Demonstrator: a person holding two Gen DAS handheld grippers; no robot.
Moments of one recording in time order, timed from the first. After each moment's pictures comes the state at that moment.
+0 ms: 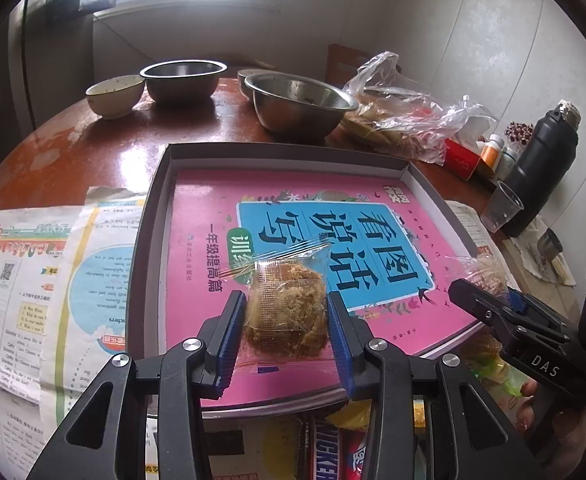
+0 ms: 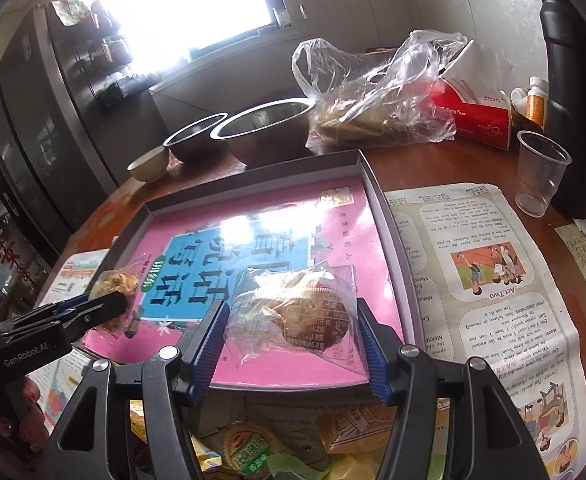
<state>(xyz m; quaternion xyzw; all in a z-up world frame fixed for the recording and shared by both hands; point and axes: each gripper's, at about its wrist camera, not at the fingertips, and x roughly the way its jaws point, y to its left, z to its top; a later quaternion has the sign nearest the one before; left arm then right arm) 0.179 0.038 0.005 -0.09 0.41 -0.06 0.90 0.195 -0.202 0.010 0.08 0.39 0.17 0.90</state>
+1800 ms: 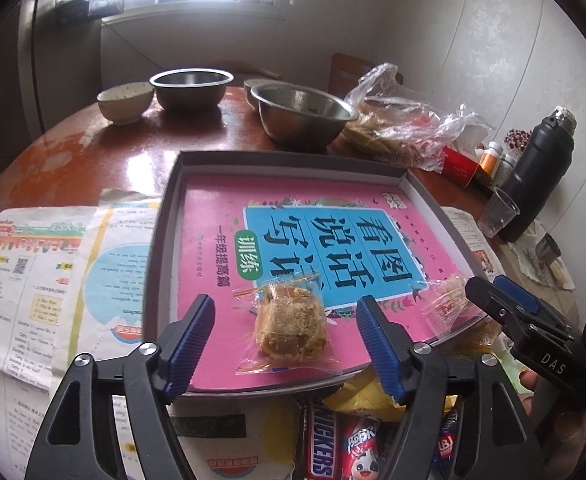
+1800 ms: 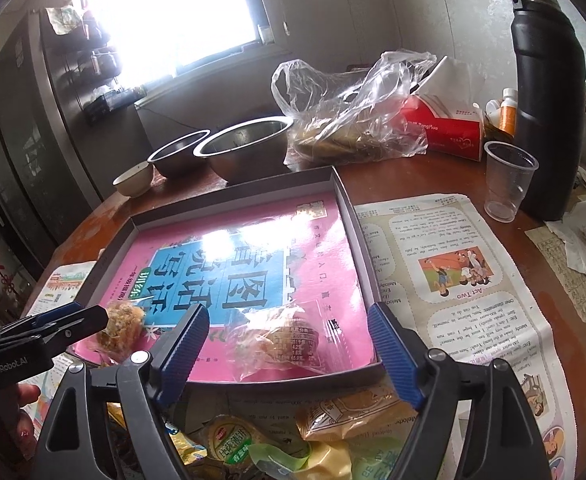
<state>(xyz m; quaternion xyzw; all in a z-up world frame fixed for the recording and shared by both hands) 0.162 0.041 0.020 -0.09 0.39 -0.05 0.91 0.181 -0.214 0.021 0.07 0.36 0.13 0.92</state>
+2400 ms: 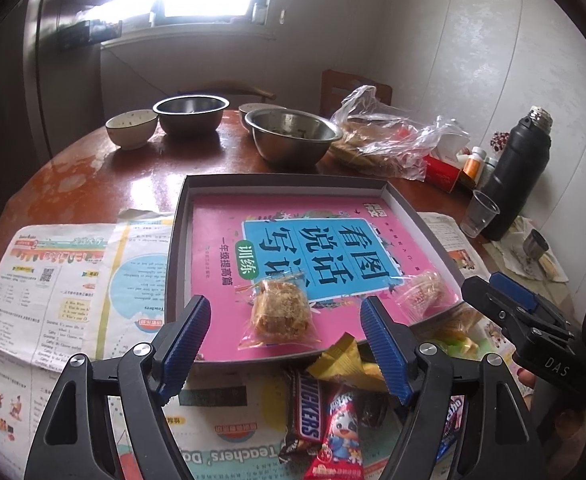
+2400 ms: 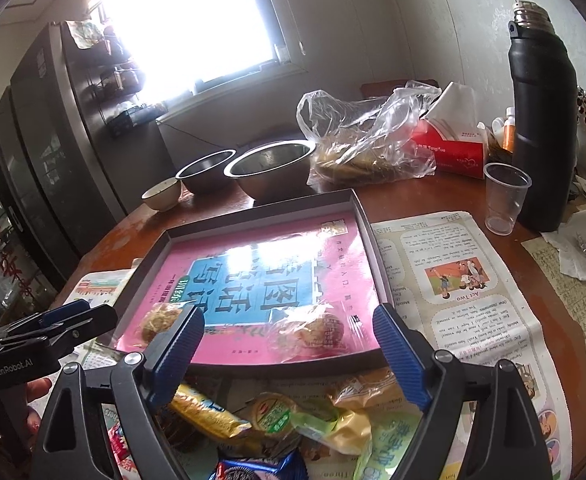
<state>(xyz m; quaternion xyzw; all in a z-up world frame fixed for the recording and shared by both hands) 0.126 0.035 0.048 -0.07 0.37 -0.06 0.92 0.149 -0.215 0.047 0.08 0.33 0.16 0.93</state>
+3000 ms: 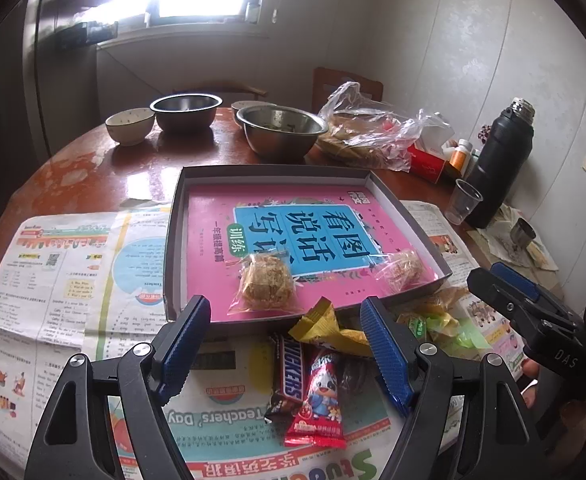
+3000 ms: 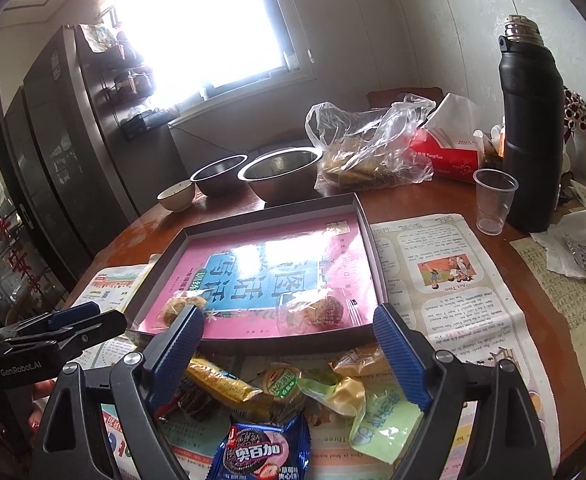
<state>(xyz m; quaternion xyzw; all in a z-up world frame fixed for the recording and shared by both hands) 0.095 0.029 0.054 -0.07 0.37 -0.07 0.92 0.117 -0.226 0.059 0.08 0.32 0.17 0.93</state>
